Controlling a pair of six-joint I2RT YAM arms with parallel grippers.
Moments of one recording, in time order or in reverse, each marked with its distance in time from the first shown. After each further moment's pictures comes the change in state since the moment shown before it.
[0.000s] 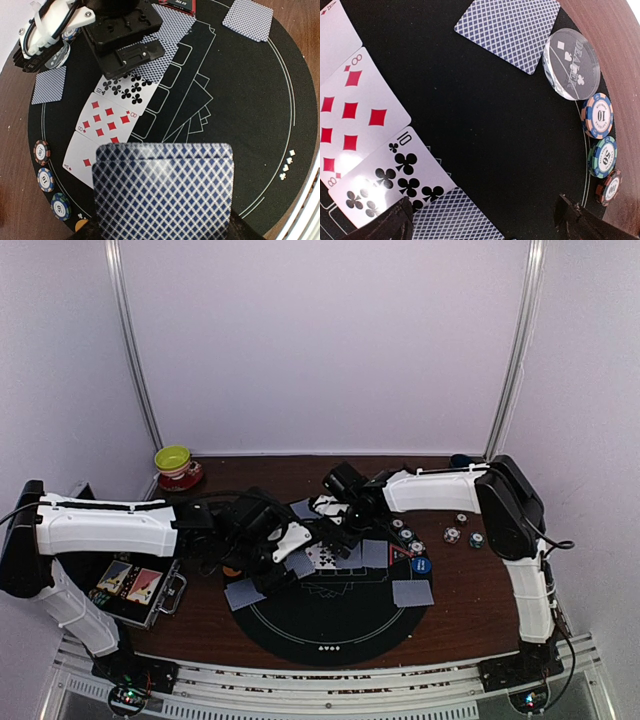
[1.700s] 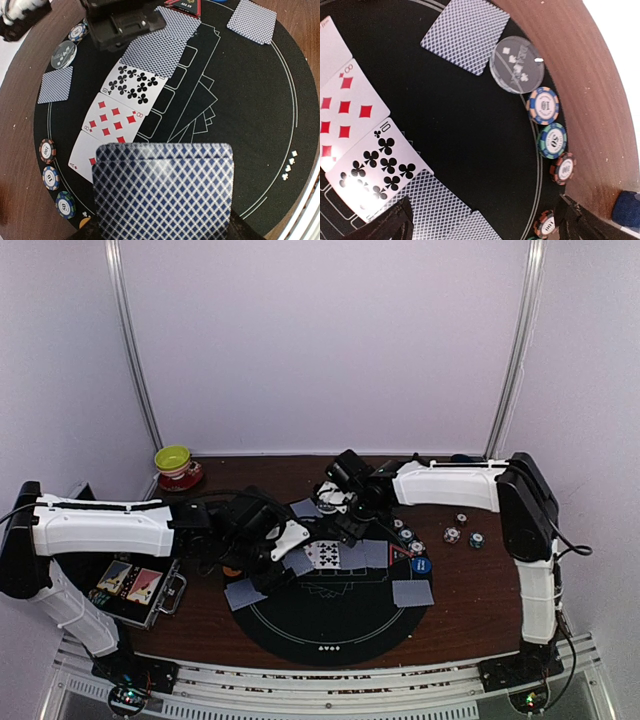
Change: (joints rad) left arm 0.000 -0.016 -0.005 0.000 -0.017 -0.001; right arm 0.013 -0.080 -0.010 -0.038 0.129 -0.012
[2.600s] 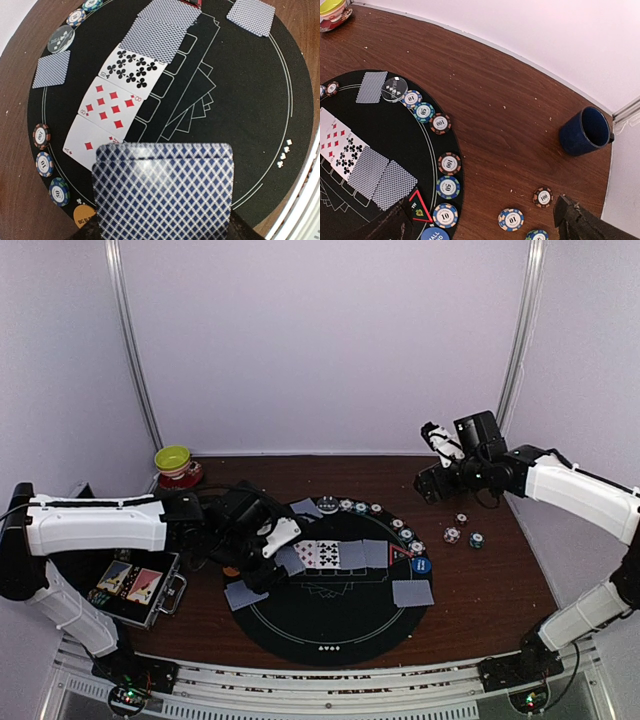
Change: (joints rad) left arm 0.037 -0.029 0.004 -0.079 0.048 -0.022; right arm -0.341 -0.713 -0.496 0.166 -0.148 0.142
